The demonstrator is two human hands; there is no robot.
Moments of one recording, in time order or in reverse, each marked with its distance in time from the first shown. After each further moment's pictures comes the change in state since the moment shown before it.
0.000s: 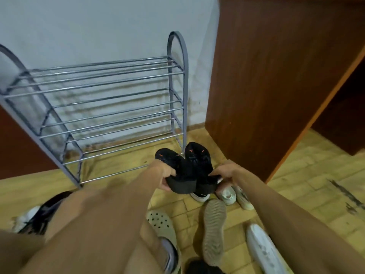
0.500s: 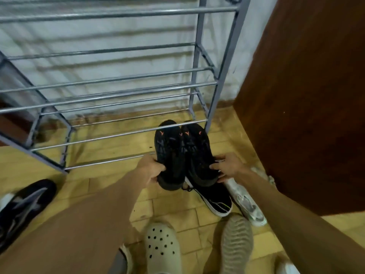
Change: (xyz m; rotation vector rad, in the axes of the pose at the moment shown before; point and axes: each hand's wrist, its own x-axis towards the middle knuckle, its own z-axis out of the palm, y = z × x) left_hand 0.206 -0.011 -0.043 -0.115 0.167 -0.074; right_hand 0.220 -0.044 0.038 -0.083 0.004 -0.028
